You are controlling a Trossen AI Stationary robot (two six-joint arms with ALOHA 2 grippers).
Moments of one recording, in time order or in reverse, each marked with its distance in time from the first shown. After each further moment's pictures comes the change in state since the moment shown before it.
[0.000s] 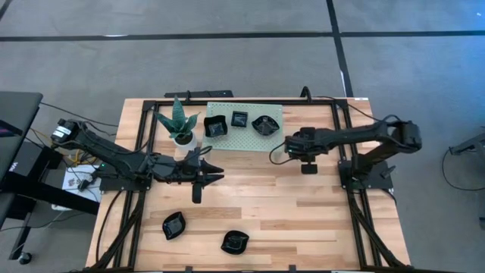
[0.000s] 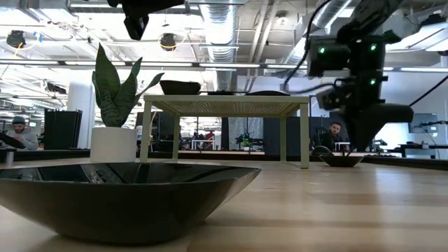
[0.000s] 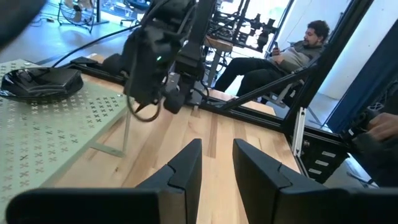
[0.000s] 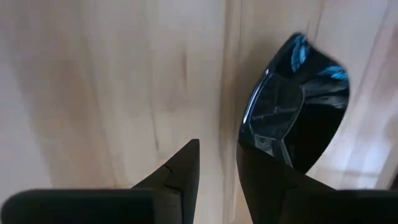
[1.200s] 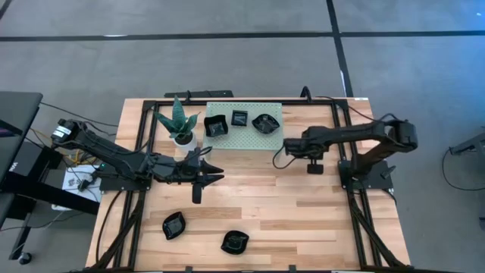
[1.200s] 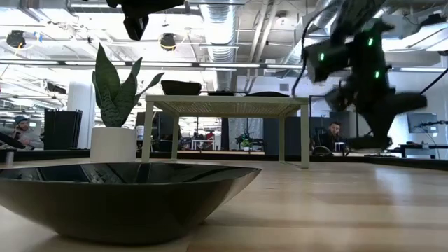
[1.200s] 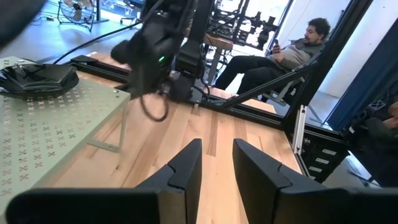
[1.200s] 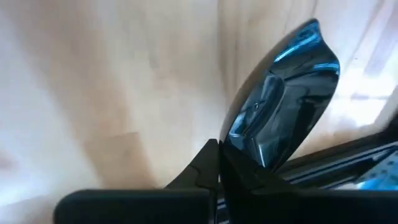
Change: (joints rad) left arm -0.004 0.000 0.000 -0.008 0.001 0.000; right arm 0.015 0.057 0.111 -0.330 0.009 0.149
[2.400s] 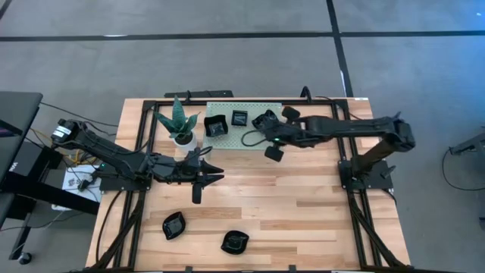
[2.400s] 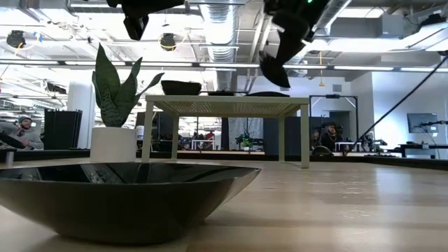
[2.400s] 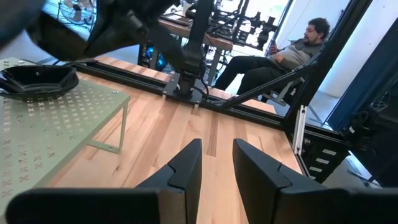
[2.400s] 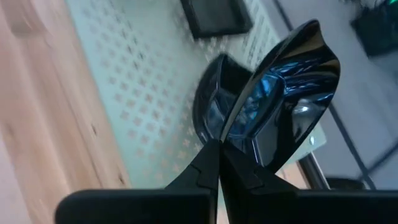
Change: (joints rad) left arm 0.000 0.000 0.000 0.001 0.000 0.003; right arm 0.114 0.018 0.487 0.295 0.199 0.182
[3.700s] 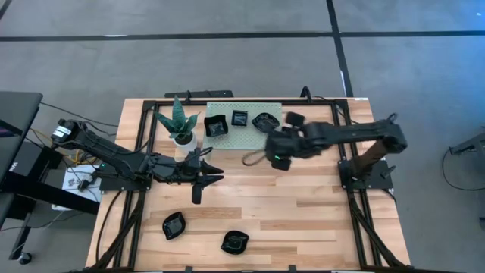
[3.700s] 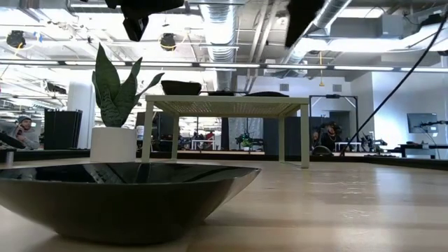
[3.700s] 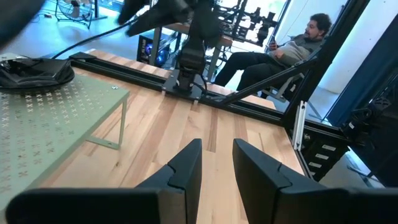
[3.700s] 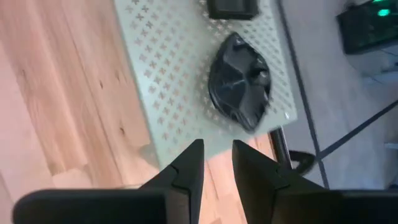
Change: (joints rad) left arm 0.000 0.000 0.000 -0.016 0.008 -0.003; right arm 0.163 0.125 0.308 -0.448 0.097 0.102
